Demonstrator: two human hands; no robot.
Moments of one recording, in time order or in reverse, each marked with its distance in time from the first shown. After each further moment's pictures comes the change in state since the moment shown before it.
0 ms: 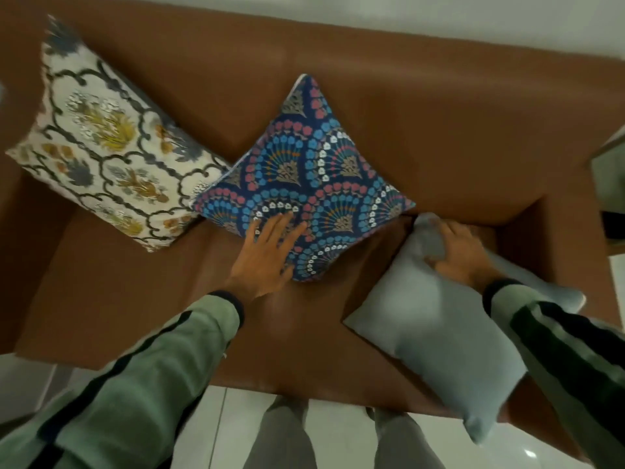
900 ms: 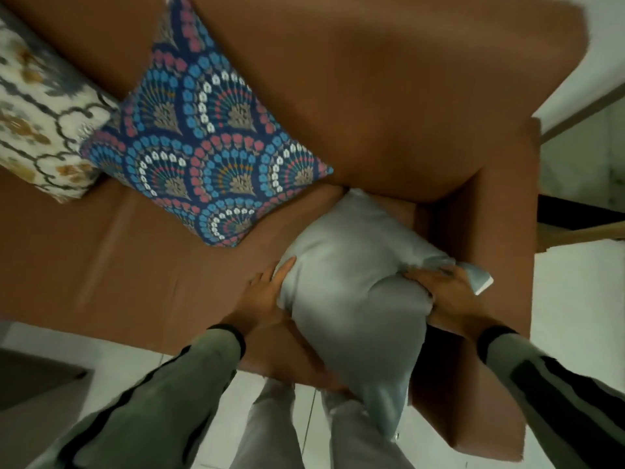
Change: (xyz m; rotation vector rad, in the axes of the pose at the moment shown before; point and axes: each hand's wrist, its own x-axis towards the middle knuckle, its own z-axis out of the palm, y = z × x) left_hand 0.019 0.233 0.093 -0.621 -0.368 -0.347; right_hand -0.075 0.201 0.017 -0.031 -0.044 -0.413
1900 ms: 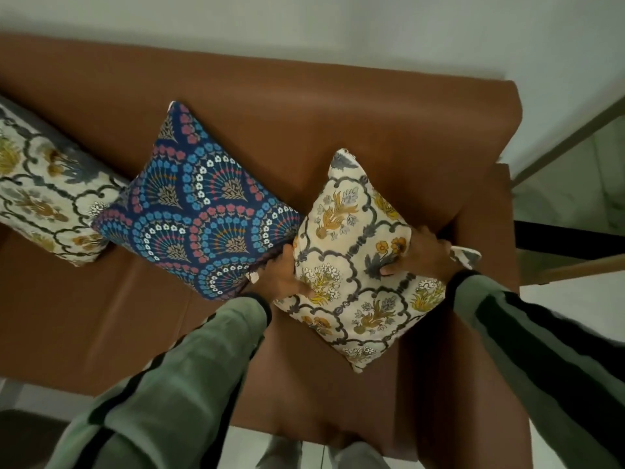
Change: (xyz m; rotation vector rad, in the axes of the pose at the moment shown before) left_hand 0.098 0.083 -0.095 -0.045 0.025 -0.144; right_hand 0.129 0.019 -0.092 0.135 -0.125 0.471
